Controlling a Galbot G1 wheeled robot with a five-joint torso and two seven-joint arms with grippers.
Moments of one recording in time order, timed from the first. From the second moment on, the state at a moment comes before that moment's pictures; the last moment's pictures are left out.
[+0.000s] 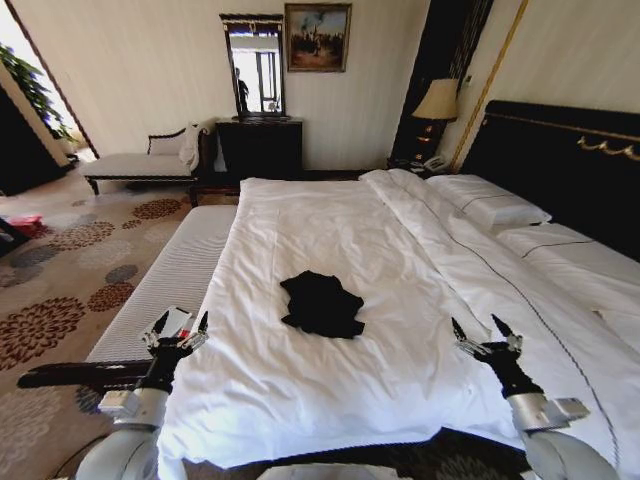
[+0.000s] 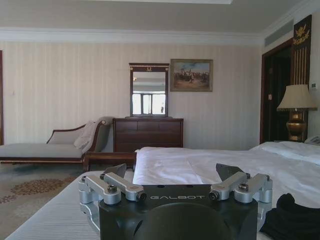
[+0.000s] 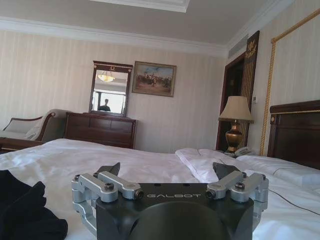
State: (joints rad) left arm 1.81 -1.14 -0.75 -2.21 -0.48 -0.15 -0.08; right arm -1.78 1.15 1.00 1.96 0.53 0.27 -0.24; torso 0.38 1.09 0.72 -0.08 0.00
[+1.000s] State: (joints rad) left arm 1.78 -1.12 -0.74 -2.20 -0.49 -0.12 -0.10; right arm -1.76 1.12 0.97 1.99 0.56 0.24 -0.18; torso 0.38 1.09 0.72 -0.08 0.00
